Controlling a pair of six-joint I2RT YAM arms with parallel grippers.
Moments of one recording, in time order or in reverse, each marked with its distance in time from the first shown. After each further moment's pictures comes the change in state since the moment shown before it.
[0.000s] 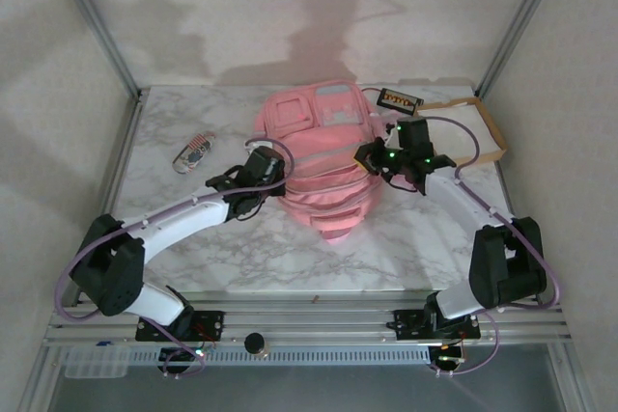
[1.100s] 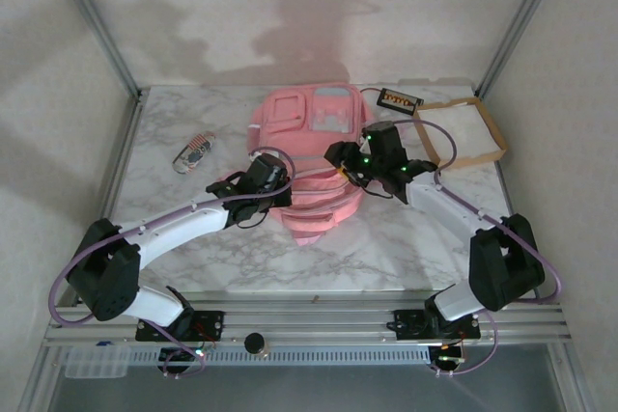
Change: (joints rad) left arm -0.056 -0.041 -0.032 -0.045 0.175 -0.114; right arm 0.235 0.016 0.001 0.090 0.184 0.151
